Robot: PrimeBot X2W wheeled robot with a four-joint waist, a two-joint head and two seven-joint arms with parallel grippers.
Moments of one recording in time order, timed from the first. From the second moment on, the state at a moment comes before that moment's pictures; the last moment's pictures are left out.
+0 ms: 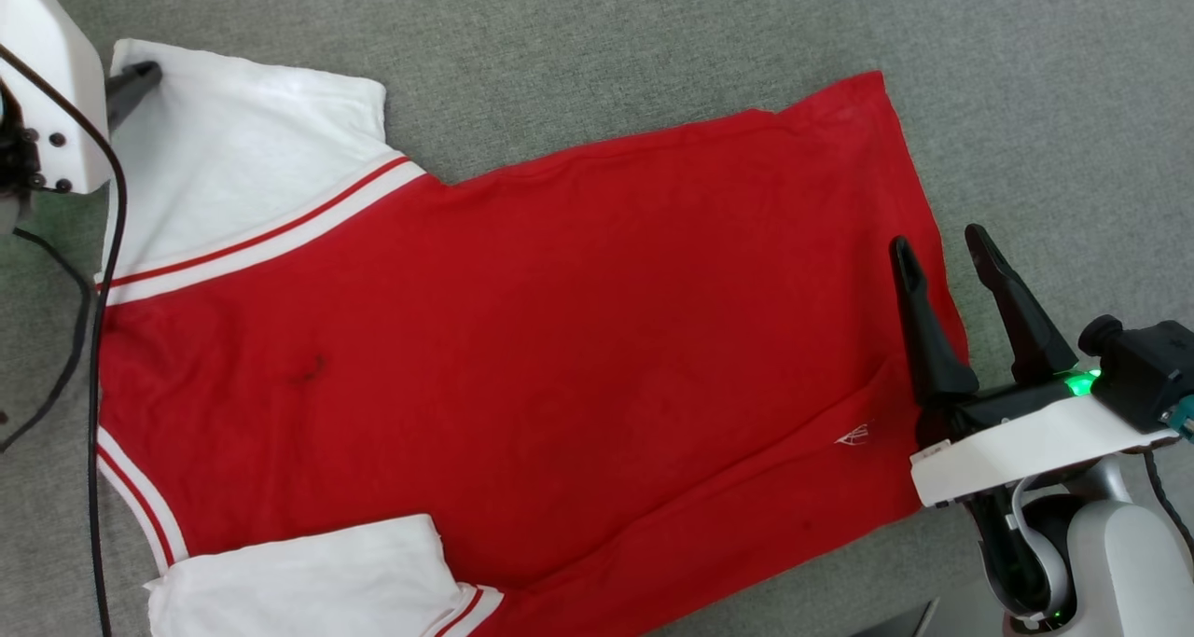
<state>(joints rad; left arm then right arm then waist) -1.00 0.74 -0.44 0.37 -0.77 -0.08 0.89 -0.20 -0.06 0.05 -0.10 0.30 0.13 -0.01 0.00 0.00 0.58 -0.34</state>
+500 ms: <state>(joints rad) -0.90 0.69 -0.43 0.29 -0.79 -0.10 0.69 -0.19 -0.11 0.00 -0.10 0.25 0.13 0.15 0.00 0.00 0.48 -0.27</state>
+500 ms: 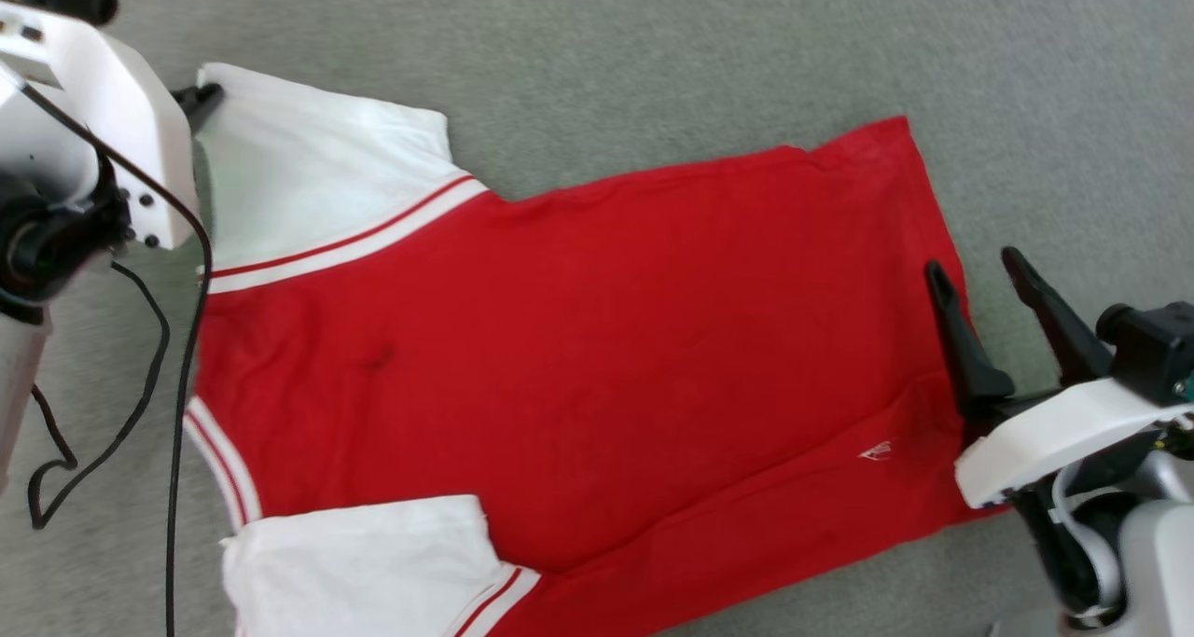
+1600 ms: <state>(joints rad) -0.67 0.68 -0.46 -0.26 -0.74 -0.04 0.52 -0.57 -0.45 -0.03 0.18 0.26 0.13 0.87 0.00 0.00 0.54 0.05</state>
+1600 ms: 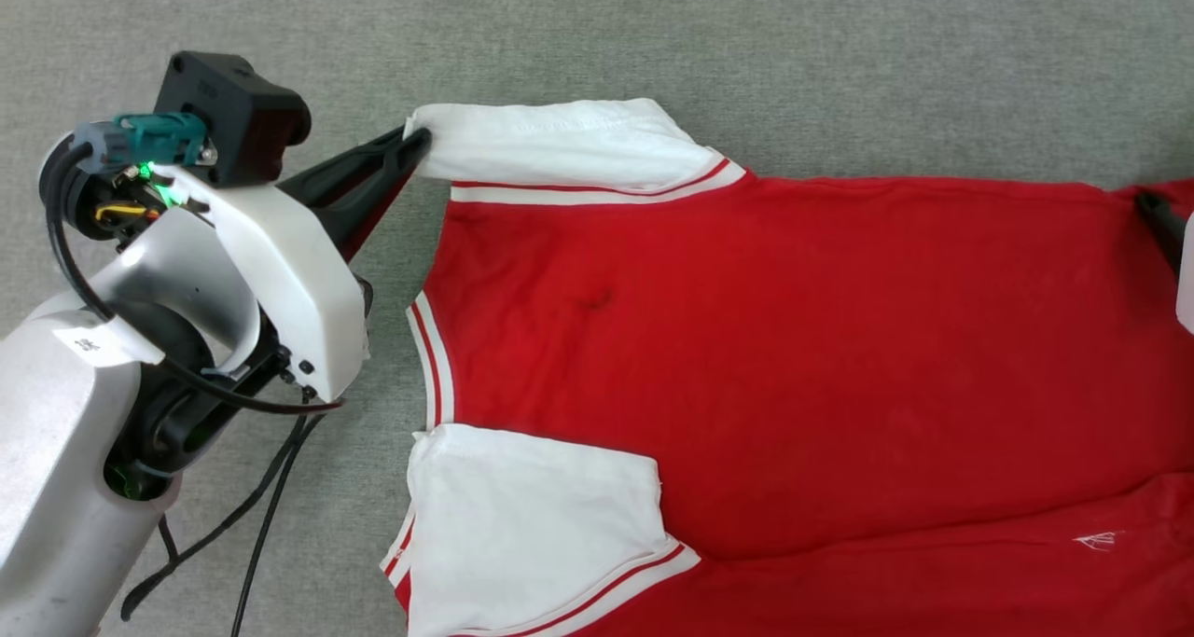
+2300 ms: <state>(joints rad) -0.48 0.65 -0.45 -0.18 -0.76 0.01 0.38 -0.48 -0.36 -0.12 0.24 0.34 0.13 0.52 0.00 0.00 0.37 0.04</state>
